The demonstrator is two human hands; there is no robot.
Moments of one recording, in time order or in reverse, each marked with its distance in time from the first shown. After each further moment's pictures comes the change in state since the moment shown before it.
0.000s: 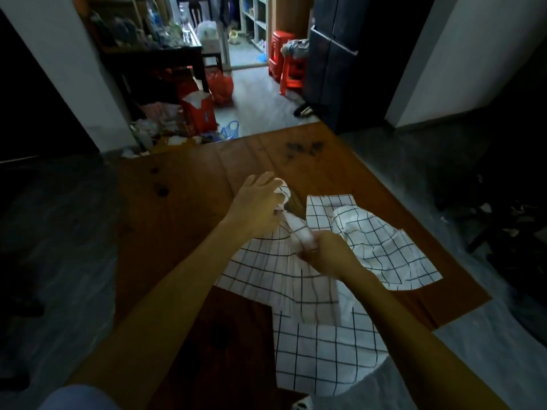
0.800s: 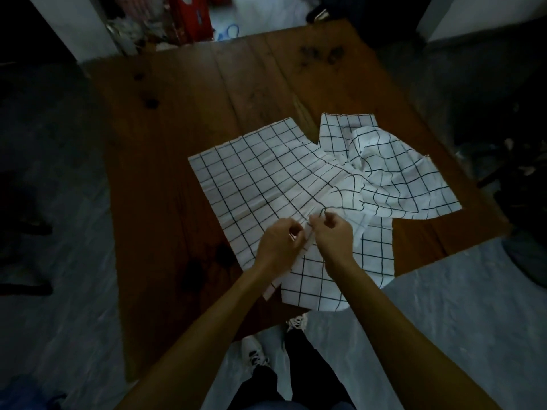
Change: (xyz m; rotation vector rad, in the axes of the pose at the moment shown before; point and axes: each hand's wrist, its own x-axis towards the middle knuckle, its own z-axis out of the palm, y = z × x) left_hand -0.129 0.125 0.163 -0.925 -0.077 -0.522; right_hand -0.059 0.032 0.132 0.852 0.288 0.454
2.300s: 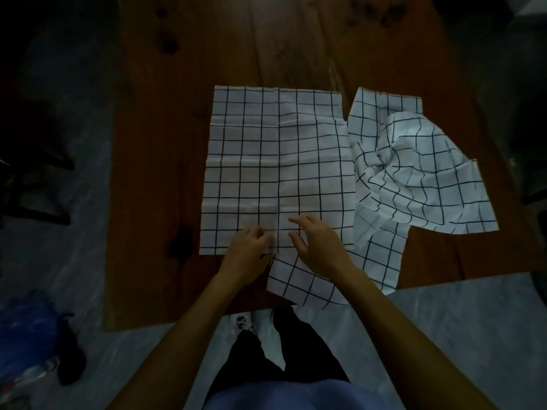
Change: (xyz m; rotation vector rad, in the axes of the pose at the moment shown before) left_hand -0.032 -0.075 0.028 0.513 -0.109 -0.068; right_hand 0.043 0.045 -0.012 -0.837 -0.604 -0.590
